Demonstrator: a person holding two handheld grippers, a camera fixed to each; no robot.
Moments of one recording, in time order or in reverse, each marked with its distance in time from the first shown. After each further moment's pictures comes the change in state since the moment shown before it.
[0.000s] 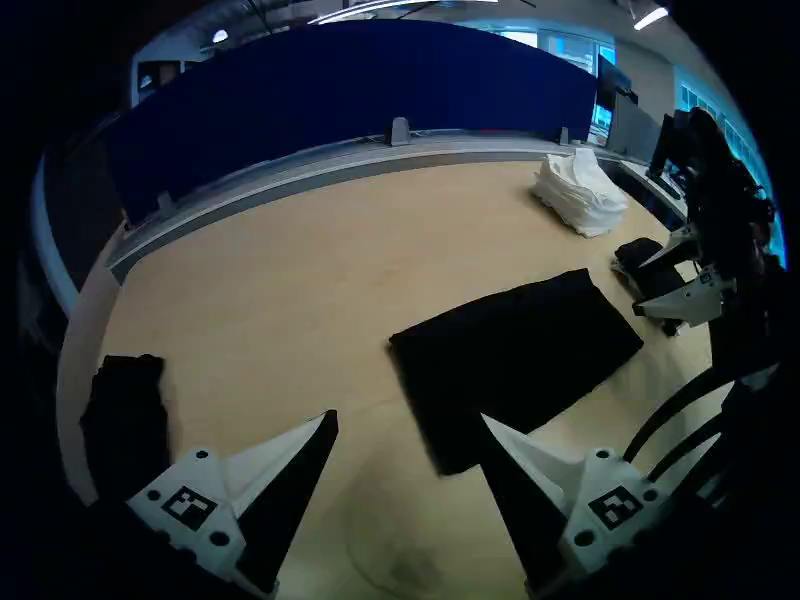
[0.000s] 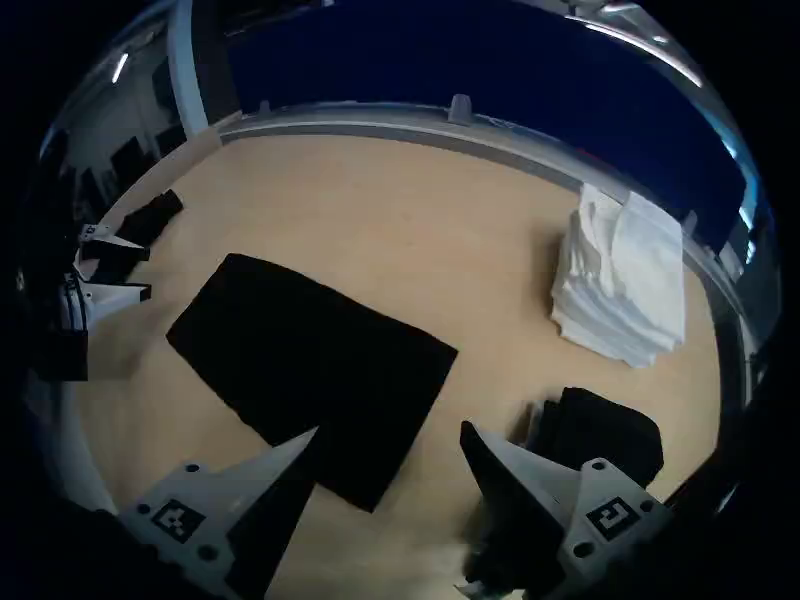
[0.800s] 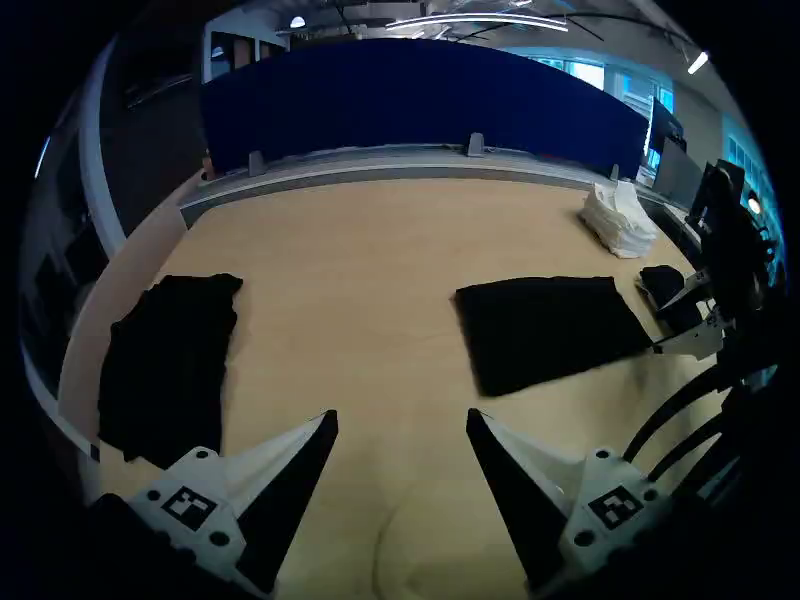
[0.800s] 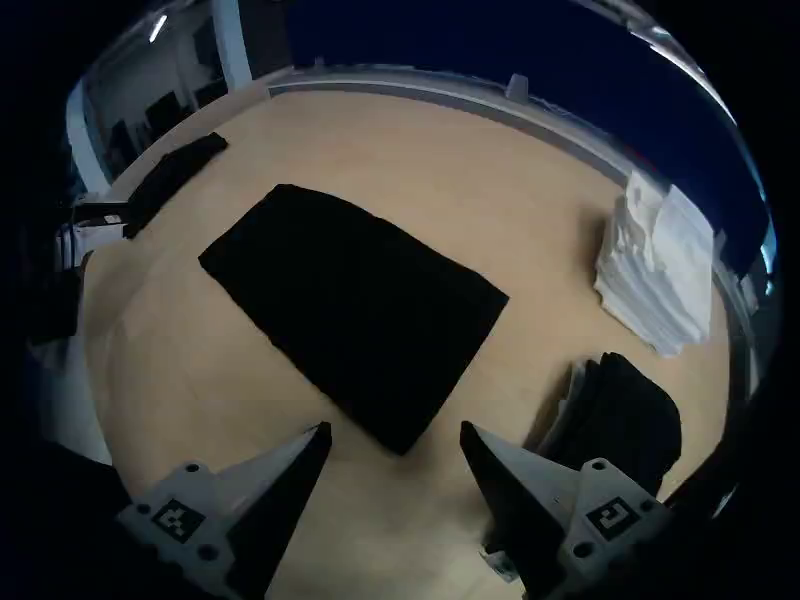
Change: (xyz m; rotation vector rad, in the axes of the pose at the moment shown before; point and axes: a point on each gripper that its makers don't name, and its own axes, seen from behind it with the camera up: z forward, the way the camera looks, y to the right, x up) left arm -0.071 -0.034 -0.079 0.154 0.033 -0.182; right arm -0.051 -0.029 -0.009 0.084 -0.095 -0.126
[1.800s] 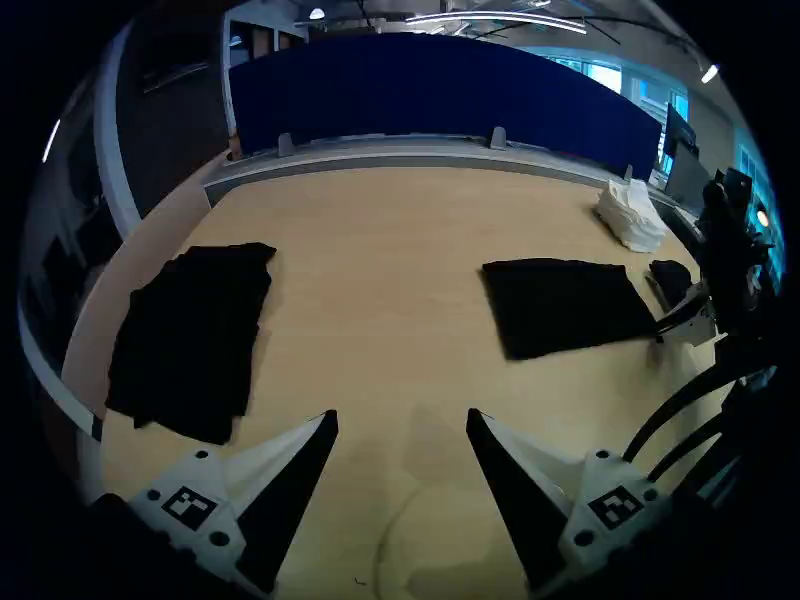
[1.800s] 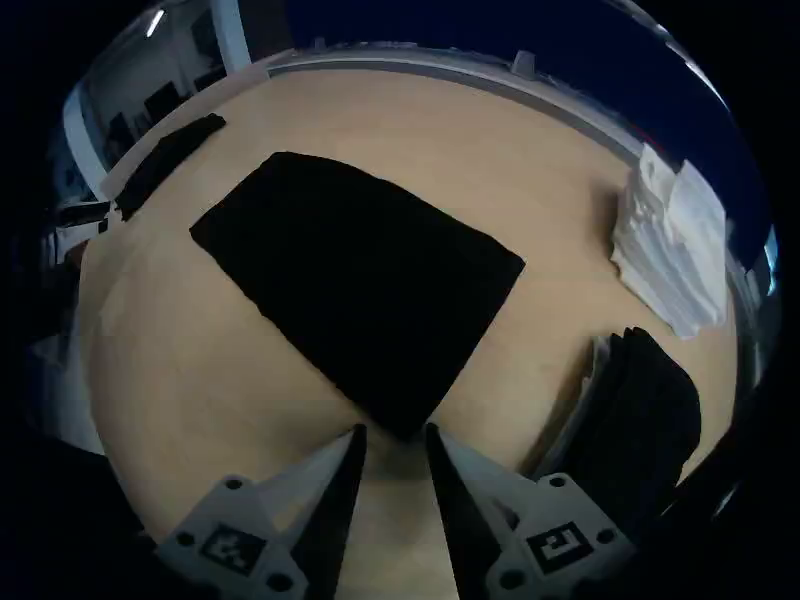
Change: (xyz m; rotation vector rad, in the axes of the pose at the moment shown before) left arm -0.030 -0.028 -0.021 0.037 -0.024 -0.044; right arm -0.022 -0.001 0.020 0.010 -0.056 0.004
